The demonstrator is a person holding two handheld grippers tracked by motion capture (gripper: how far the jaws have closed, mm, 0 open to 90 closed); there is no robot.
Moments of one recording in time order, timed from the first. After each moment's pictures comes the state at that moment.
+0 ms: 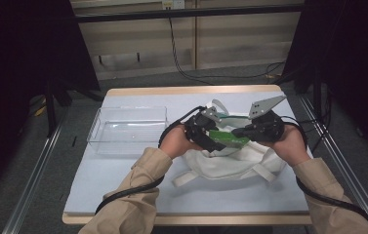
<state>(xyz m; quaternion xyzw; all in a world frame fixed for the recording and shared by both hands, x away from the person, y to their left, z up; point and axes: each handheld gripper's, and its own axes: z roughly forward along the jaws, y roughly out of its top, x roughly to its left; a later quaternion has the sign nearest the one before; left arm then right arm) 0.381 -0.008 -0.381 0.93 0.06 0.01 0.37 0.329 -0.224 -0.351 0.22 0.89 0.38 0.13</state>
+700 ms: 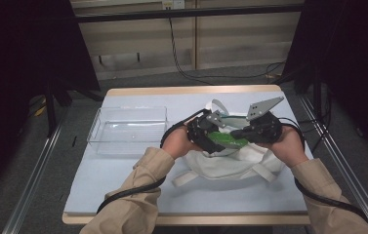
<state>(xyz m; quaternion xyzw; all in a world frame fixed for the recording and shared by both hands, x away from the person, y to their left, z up) 0.377 -0.017 -0.385 0.94 0.02 0.04 0.34 0.330 -0.221 -0.356 0.22 0.89 0.38 0.12</state>
